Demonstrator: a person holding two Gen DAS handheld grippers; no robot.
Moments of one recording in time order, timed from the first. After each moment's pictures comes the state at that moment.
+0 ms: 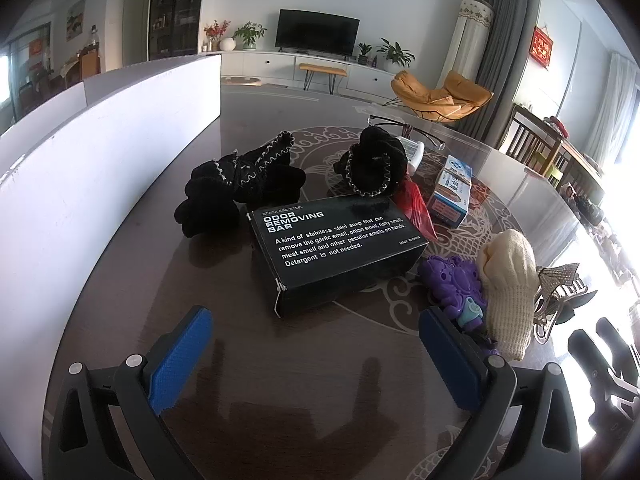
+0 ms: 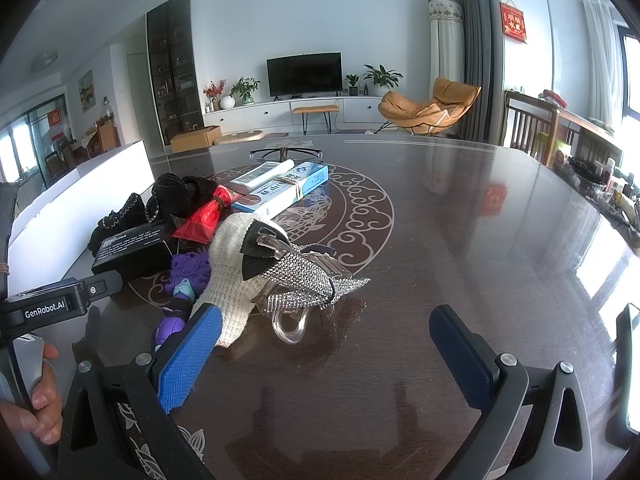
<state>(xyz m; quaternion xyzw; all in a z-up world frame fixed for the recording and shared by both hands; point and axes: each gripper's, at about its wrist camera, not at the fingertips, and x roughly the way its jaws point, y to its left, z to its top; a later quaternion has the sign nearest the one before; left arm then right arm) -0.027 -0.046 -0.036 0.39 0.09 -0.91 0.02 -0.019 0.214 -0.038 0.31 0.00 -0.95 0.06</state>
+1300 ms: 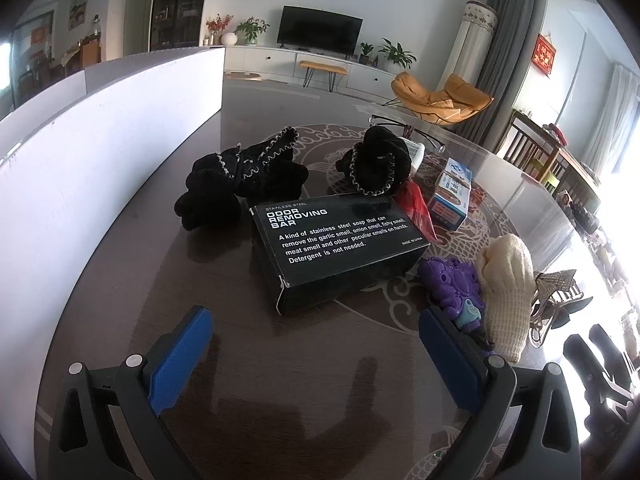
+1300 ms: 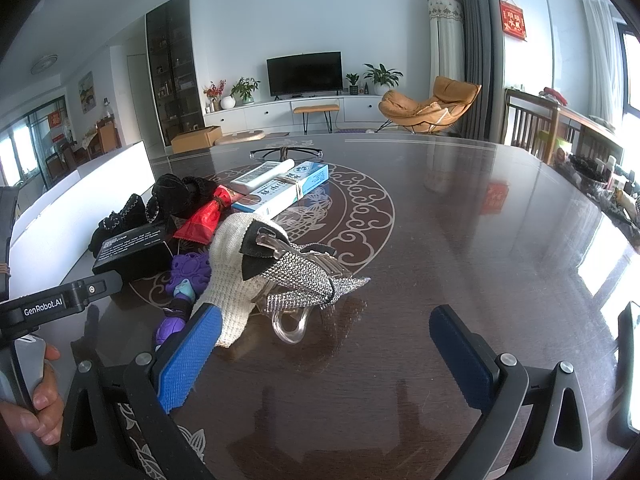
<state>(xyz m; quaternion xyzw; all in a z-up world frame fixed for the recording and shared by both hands) -0.029 -0.043 -0.039 0.40 0.11 -0.91 0.02 -0.018 0.215 -0.038 0.31 0.00 -0.95 0.06</state>
